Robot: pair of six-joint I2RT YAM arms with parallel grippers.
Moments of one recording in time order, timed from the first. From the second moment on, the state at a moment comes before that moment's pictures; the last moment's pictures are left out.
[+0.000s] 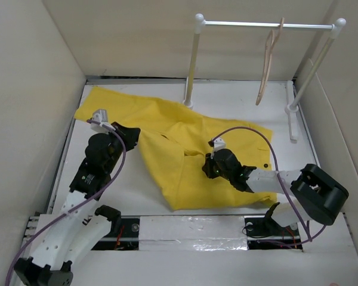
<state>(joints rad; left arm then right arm) -0.38 0.70 0.73 -0.25 -0.13 -0.75 0.82 1.40 0.48 0.30 0.15 0.43</state>
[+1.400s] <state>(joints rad) -0.38 0.90 0.79 -0.38 -0.34 -0.74 0.71 0.95 0.36 0.14 0.19 0.40</state>
